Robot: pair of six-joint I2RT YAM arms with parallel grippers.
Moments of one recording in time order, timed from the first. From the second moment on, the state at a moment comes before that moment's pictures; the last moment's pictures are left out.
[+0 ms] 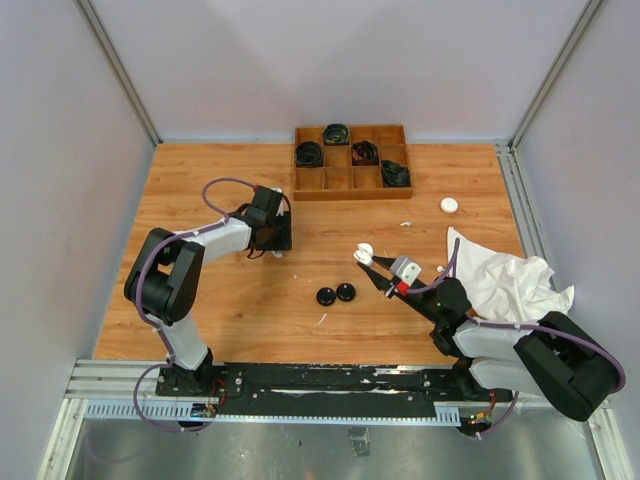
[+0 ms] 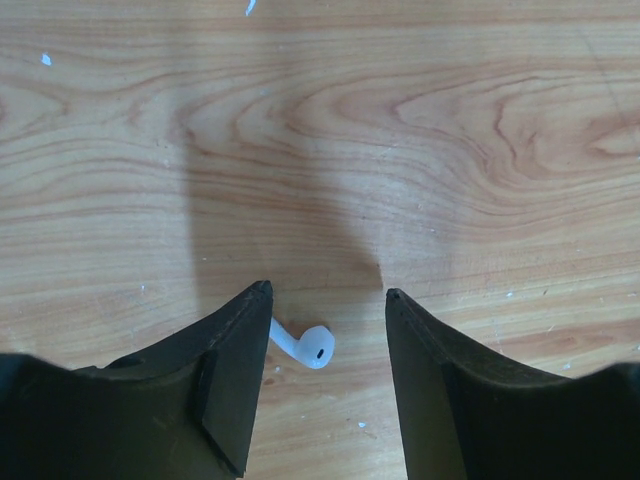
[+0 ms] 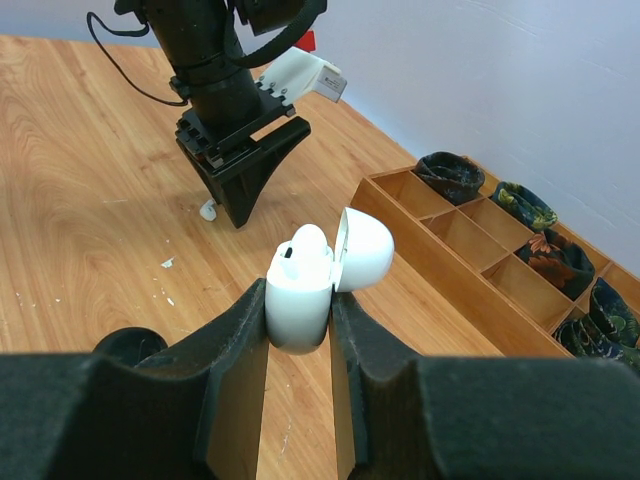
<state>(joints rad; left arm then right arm) -0.41 1.75 1.01 -0.23 -0.07 -0.38 0.68 1.18 0.09 1.28 -0.27 -0.29</state>
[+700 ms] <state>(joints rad) -0.44 1.64 0.88 -0.23 -0.02 -0.42 0.68 1.17 0.09 1.27 -0.27 -0.29</state>
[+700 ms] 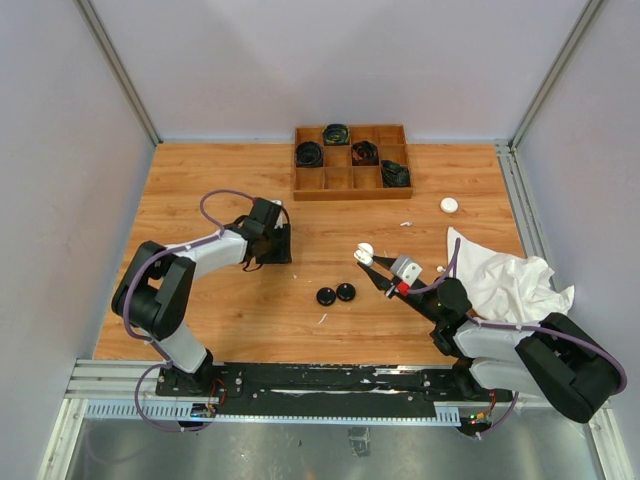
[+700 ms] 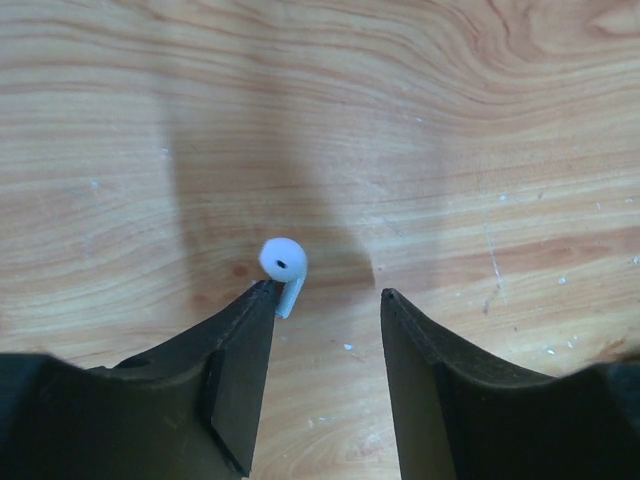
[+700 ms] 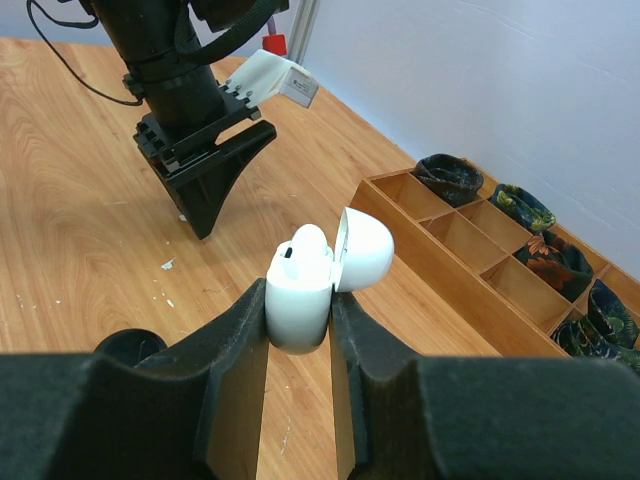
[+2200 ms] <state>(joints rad) -0.49 1.78 1.07 -0.41 -0.21 -0.41 0.68 1.17 0.09 1.27 -0.28 -0.29</state>
